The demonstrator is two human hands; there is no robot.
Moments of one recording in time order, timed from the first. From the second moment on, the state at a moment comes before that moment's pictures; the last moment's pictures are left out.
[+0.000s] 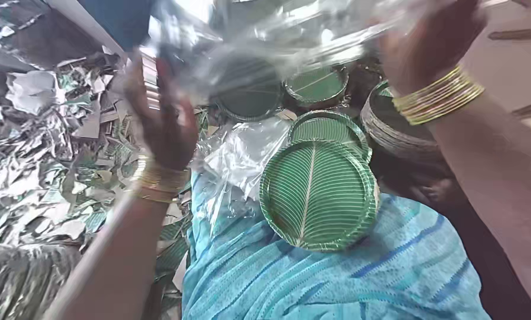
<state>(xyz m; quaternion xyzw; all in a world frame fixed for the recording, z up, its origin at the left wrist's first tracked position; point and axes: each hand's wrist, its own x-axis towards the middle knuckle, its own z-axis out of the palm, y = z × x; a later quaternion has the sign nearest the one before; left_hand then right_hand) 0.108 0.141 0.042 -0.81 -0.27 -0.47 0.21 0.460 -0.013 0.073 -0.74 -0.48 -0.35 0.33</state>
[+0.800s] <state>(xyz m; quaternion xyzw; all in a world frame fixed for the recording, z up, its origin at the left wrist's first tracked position) 0.187 0.156 -0.218 -0.86 -0.40 -0.05 -0.32 0.536 0.006 -0.215 -0.73 -0.65 -0.07 0.18</state>
